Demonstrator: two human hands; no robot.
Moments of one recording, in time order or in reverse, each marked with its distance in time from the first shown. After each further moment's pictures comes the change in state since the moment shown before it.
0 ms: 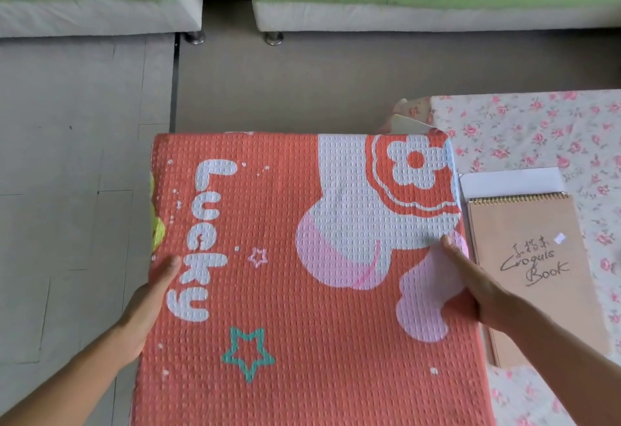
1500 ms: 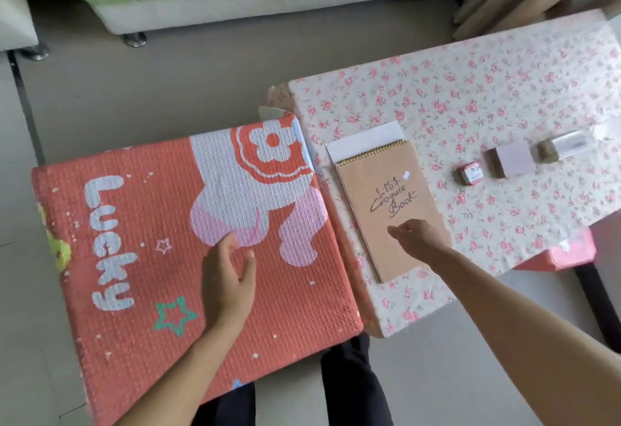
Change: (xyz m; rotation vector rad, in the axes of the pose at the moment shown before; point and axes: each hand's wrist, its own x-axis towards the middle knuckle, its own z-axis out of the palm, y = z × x) left_hand -0.120 0.034 0.169 0.430 -0.163 0.377; right_hand -0.105 -0.020 -0.063 -0.605 0.582 0.212
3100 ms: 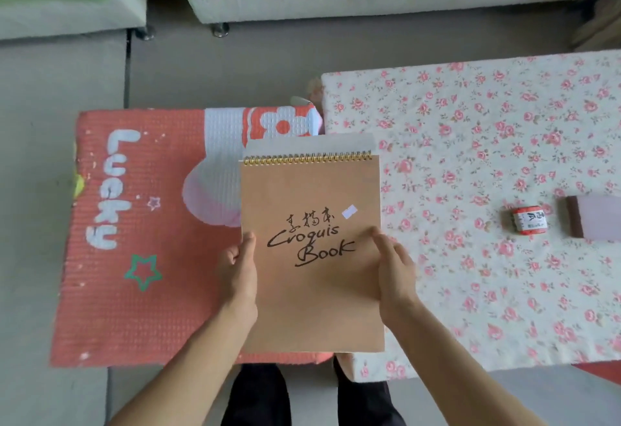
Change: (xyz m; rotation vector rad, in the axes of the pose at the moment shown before) left_hand -0.030 0.072 0.113 -0.574 0.370 -0.716; right_hand 0.037 0.040 0.021 0.934 -0.195 -0.018
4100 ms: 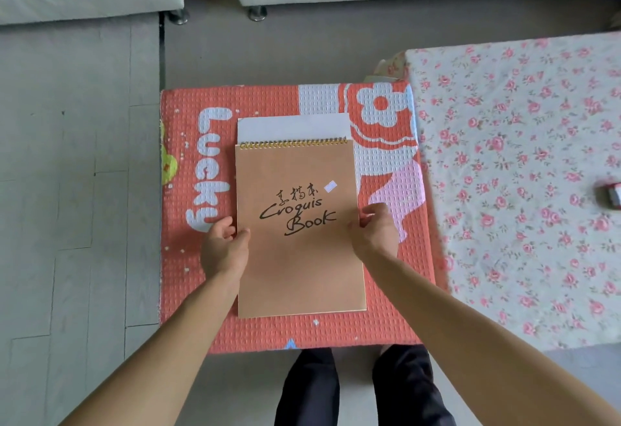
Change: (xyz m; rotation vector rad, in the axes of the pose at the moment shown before) left_hand 0.159 0.006 -0.169 0.321 0.002 0.150; right_hand -0.011 0.085 0.204 -0.655 0.092 -0.346
